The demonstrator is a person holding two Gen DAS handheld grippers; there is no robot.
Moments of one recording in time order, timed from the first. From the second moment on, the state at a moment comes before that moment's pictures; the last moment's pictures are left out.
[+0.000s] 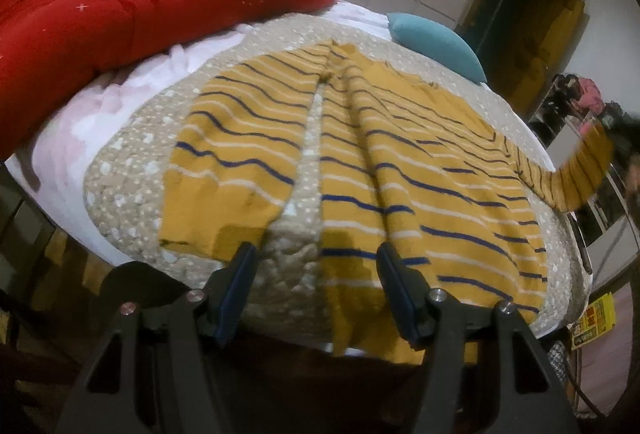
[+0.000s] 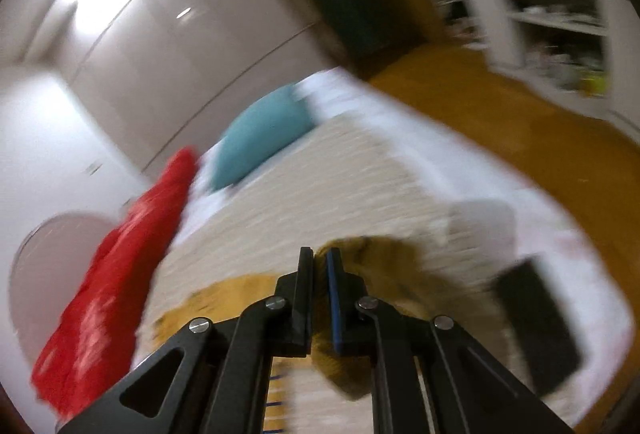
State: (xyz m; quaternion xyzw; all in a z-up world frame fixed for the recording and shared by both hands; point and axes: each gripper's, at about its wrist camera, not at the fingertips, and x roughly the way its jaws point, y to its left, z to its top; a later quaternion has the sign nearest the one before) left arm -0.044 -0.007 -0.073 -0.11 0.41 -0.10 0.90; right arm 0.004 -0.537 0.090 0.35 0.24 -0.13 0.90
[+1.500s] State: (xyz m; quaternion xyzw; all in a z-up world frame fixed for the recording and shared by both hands) left arm -0.086 0.157 -0.106 -0.25 0.37 0.05 0.89; right arm 0.124 -0.055 -0.079 0.06 0.50 0.26 0.82
